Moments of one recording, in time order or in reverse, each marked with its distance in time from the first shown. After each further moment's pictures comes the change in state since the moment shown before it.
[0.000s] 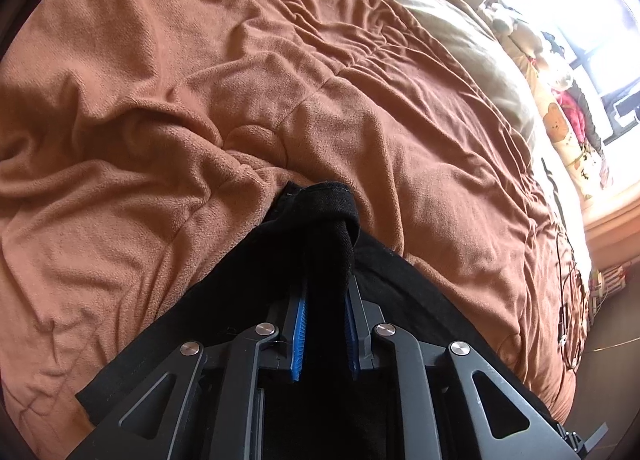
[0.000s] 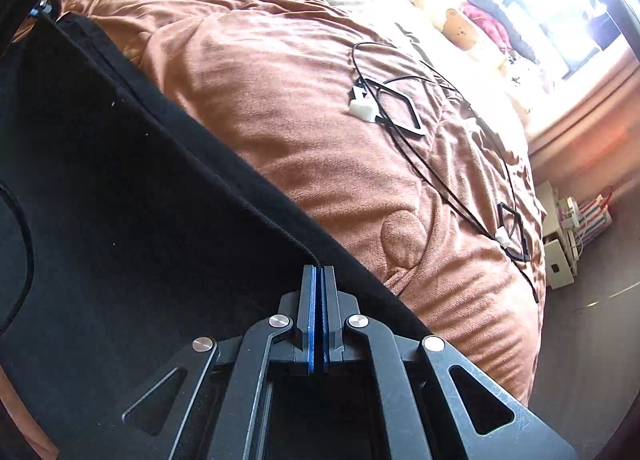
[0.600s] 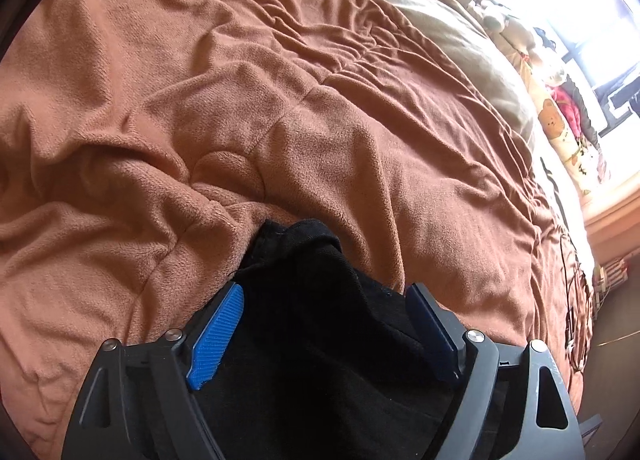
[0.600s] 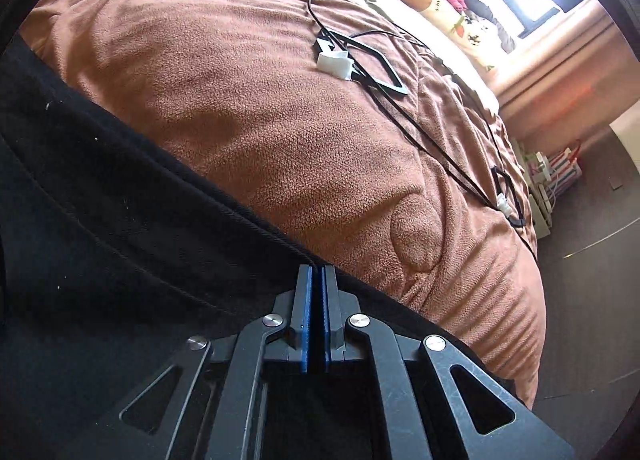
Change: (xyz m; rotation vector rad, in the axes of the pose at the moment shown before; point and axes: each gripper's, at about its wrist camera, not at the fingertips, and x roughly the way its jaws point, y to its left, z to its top) left arm 0.023 -0.003 0.021 0.049 -0.029 -0.022; right arm 0.066 0.005 0.009 0.129 0.105 -0.173
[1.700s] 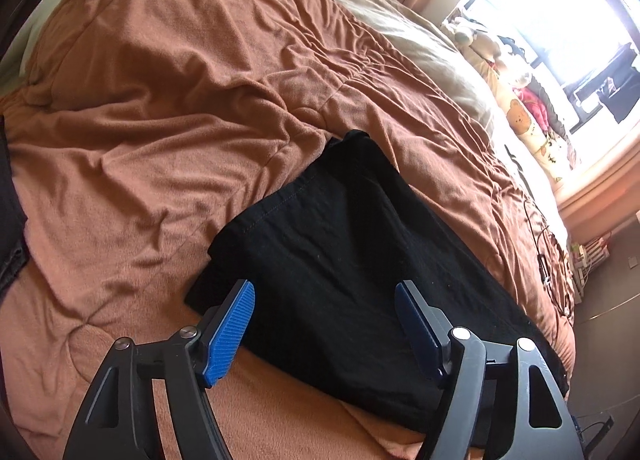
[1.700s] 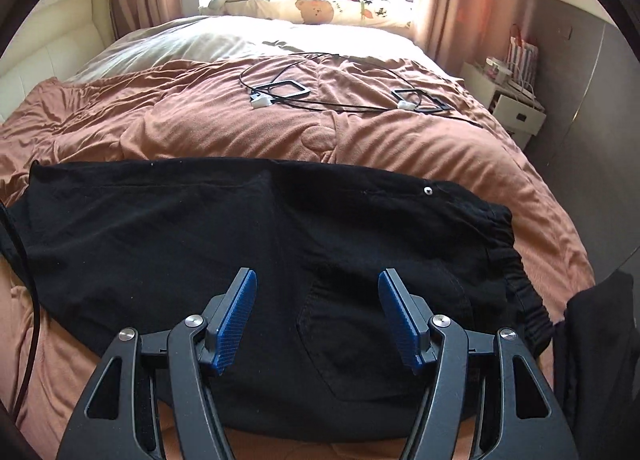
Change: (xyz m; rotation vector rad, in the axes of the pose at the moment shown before) left arm -0.143 0.064 -0.130 0.024 -0.071 -0.062; right arm -0.183 -0.093 -0.188 0.515 -0.154 0.227
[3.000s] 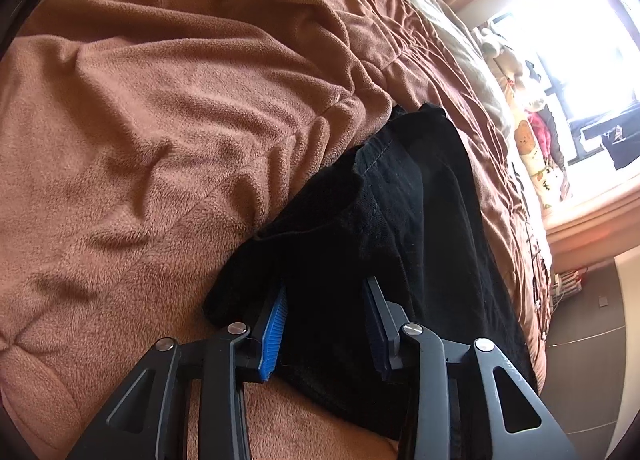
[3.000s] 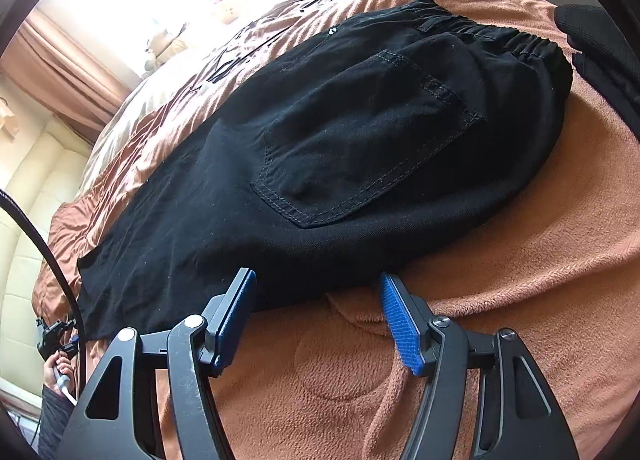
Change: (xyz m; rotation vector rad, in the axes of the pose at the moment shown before) left arm 0.071 0.071 -0.009 -0.161 0.074 -0.099; right arm 0.002 -0.084 -0.114 0.551 0.082 0.235
